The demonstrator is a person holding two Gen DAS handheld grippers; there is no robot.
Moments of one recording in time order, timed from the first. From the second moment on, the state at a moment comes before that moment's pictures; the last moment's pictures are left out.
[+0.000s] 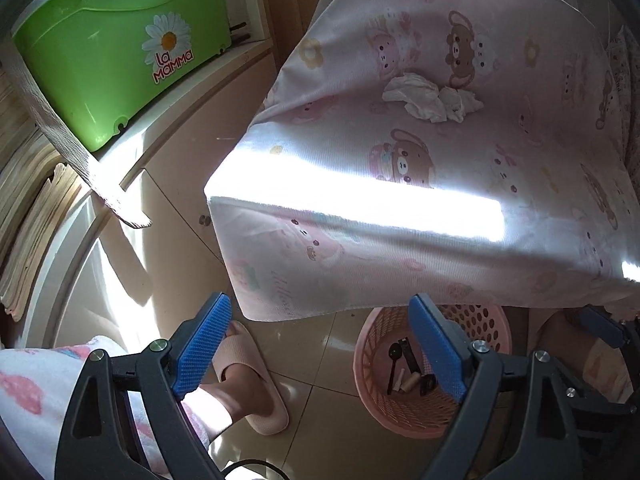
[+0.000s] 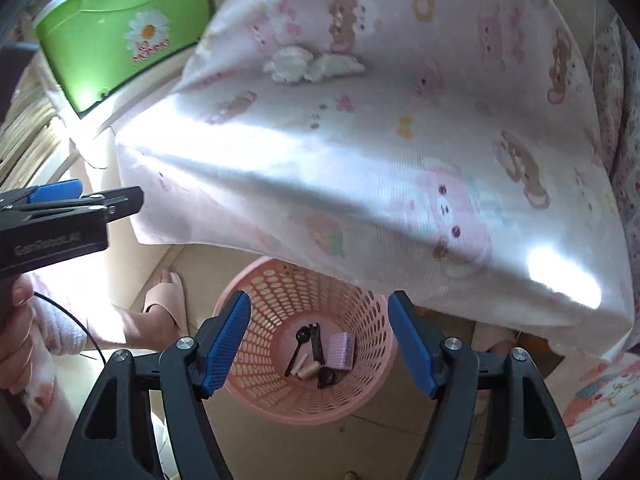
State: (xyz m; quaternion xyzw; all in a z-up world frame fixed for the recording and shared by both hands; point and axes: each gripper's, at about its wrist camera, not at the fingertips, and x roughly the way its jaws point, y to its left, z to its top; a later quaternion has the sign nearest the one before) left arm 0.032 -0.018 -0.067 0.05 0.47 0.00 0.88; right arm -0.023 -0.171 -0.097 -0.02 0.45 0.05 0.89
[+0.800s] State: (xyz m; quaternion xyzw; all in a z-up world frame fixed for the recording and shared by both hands) left arm 0.134 -0.055 0.064 0.08 0.35 -0.07 0.93; right arm 0.077 -0.228 0.075 -0.02 0.25 -0.01 0.97
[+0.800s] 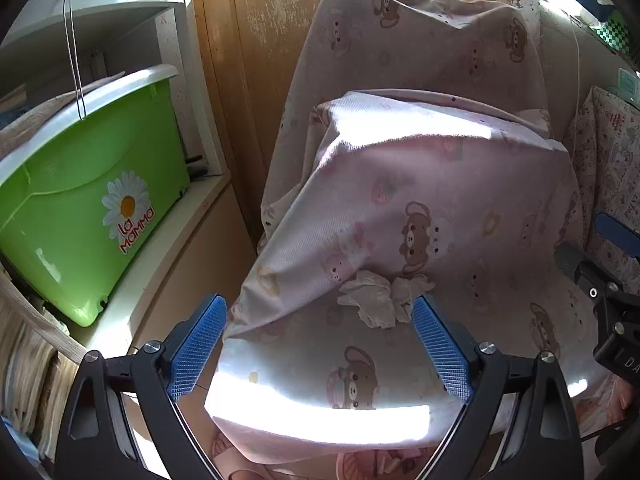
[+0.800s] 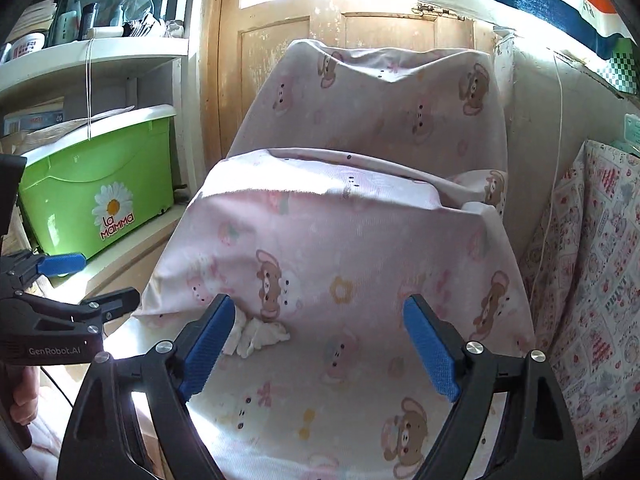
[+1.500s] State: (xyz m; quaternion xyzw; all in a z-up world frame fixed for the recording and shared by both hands) left arm 0.181 -0.064 -0.019 0.05 0.44 -0.08 0.89; right arm 0.128 -0.253 -0.010 -0.03 0.33 -0.03 0.94
